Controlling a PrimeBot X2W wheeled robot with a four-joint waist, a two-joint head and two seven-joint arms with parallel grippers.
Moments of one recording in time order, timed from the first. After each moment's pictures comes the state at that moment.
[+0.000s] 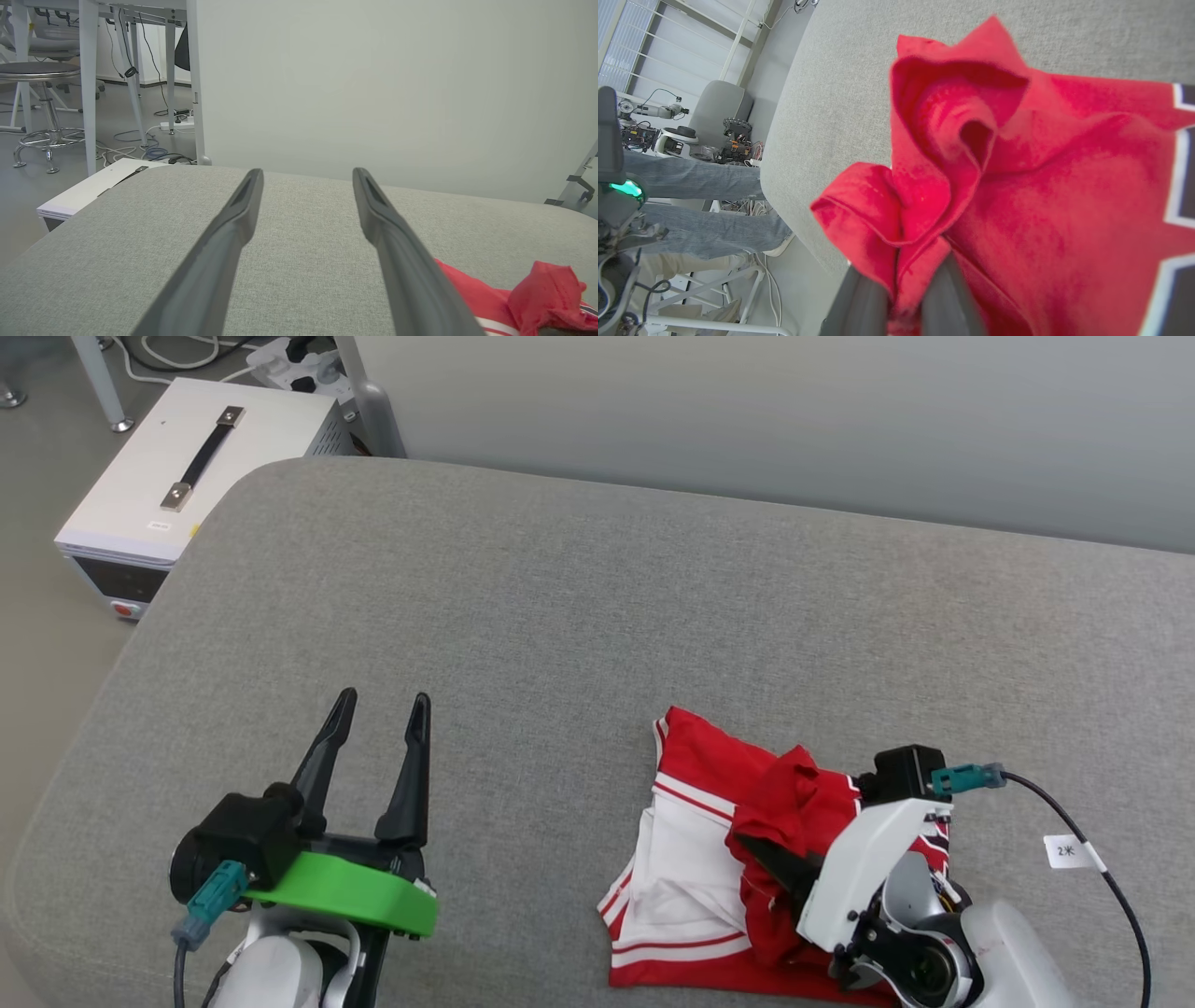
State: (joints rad) left arm -0.08 0.16 -0.12 0.05 -0.32 -0.13 -0.26; right arm -0.17 -0.05 0.22 0.21 0.76 0.13 0.54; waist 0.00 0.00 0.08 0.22
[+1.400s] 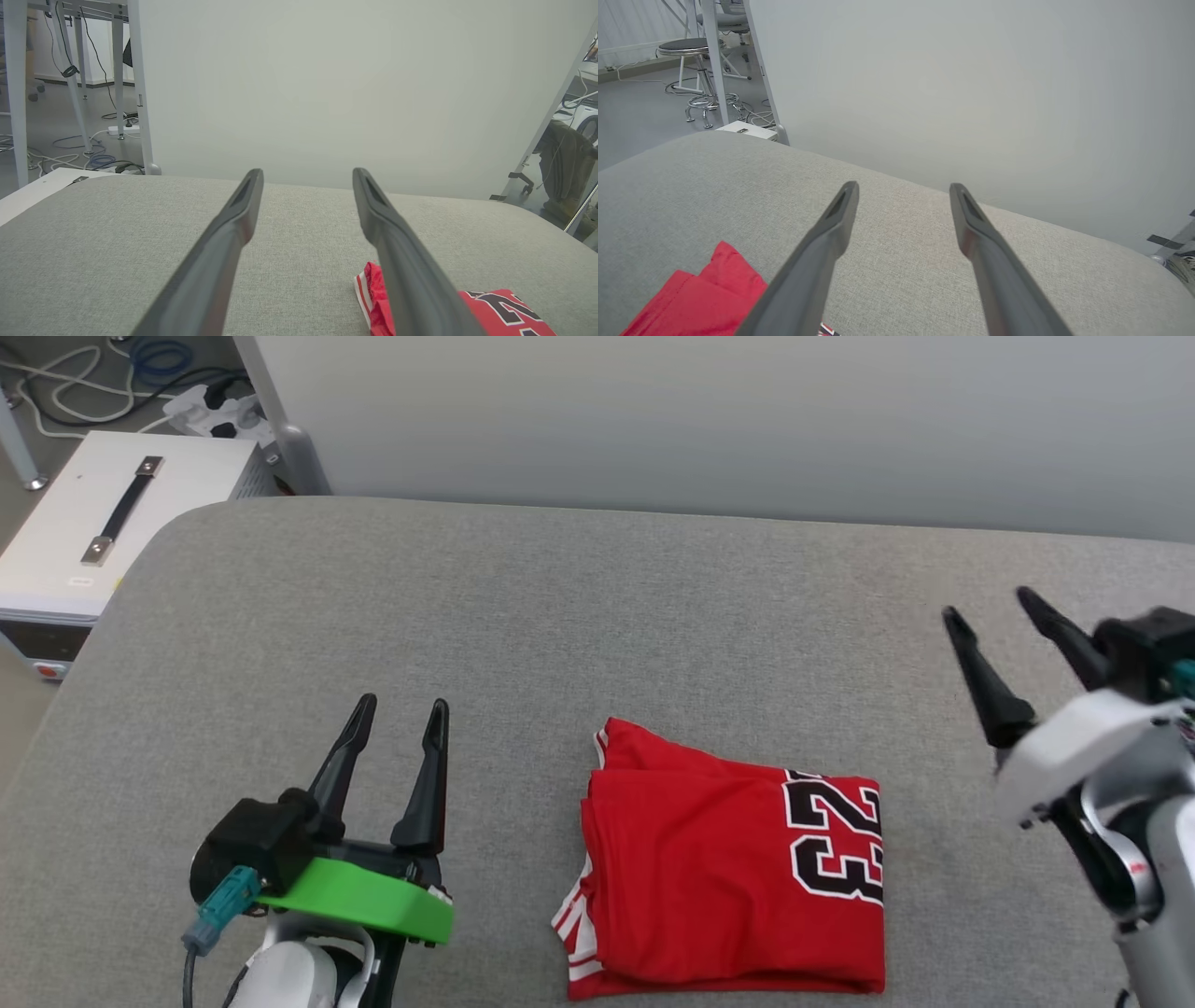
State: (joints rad) left arm -0.07 0.16 -0.15 0.04 -0.34 -0.13 -0.26; right arm -0.30 -0.37 0.17 0.01 0.35 0.13 0.16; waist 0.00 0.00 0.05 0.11
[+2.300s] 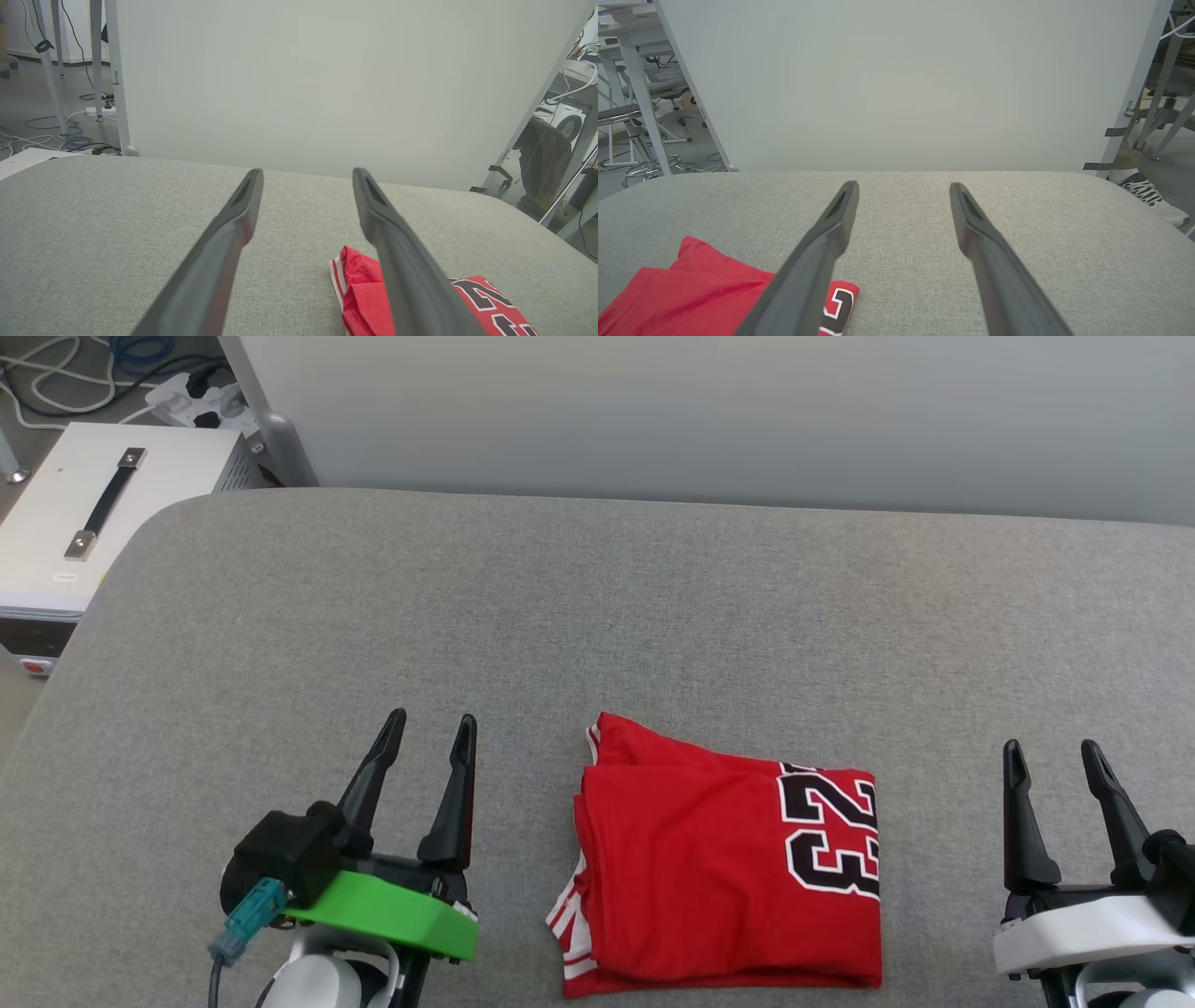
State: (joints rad) left arm -0.05 0.13 -0.18 0.03 -0.36 -0.13 -0.26; right arm 0.06 -0.09 -0.10 -0.05 0.16 0.13 -0.21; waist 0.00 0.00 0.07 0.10
